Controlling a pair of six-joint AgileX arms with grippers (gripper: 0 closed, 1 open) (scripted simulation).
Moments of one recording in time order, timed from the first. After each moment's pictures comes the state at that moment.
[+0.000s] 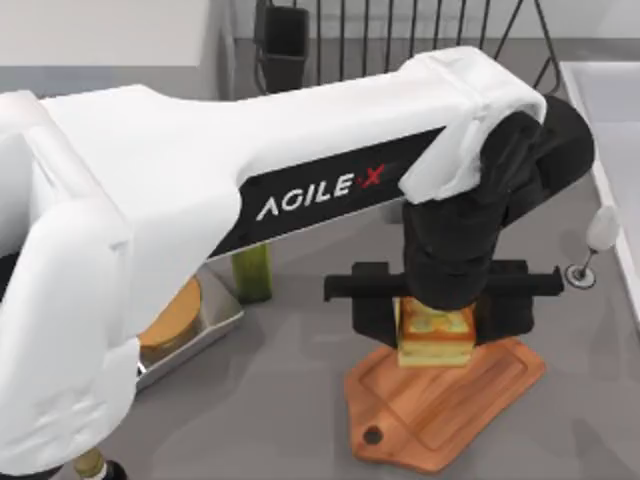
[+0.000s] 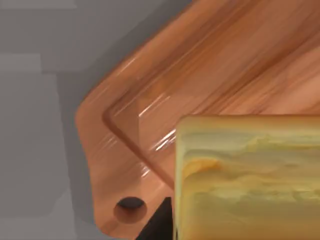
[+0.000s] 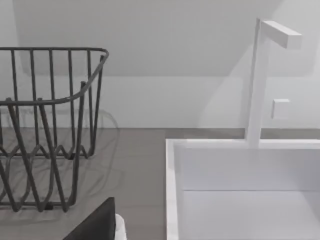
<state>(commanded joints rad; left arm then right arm) -0.98 2.21 1.91 -1.25 0.02 -0.94 0.00 0.00 0.00 0.00 0.00 0.00</state>
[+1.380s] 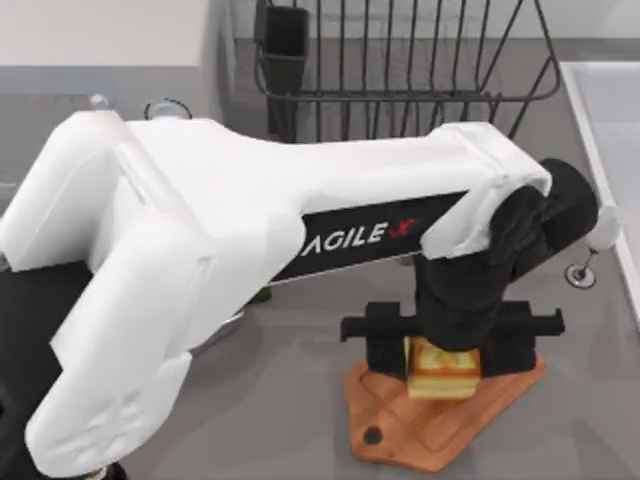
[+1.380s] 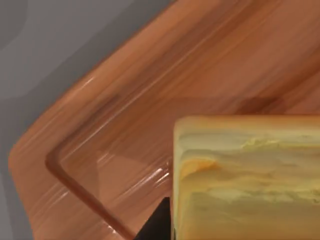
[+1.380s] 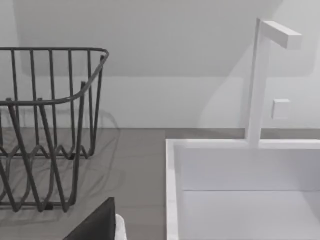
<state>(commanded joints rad) -1.00 2.28 1.81 -1.09 0.00 -0.97 0.00 0.00 0.00 0.00 0.00 0.00</state>
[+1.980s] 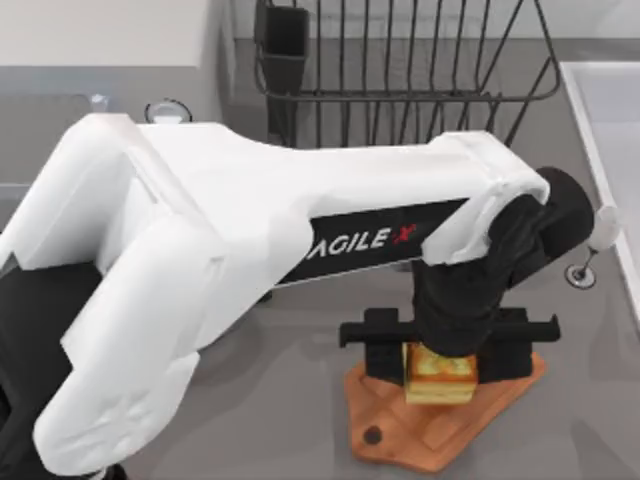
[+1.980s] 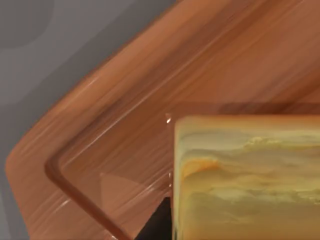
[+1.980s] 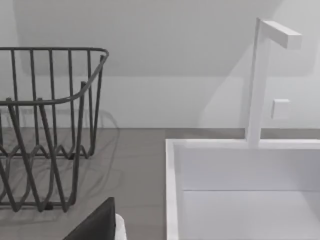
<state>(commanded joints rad) -1.00 2.28 1.80 -1.08 0.00 -0.97 0.00 0.00 0.00 0.00 0.00 0.00</state>
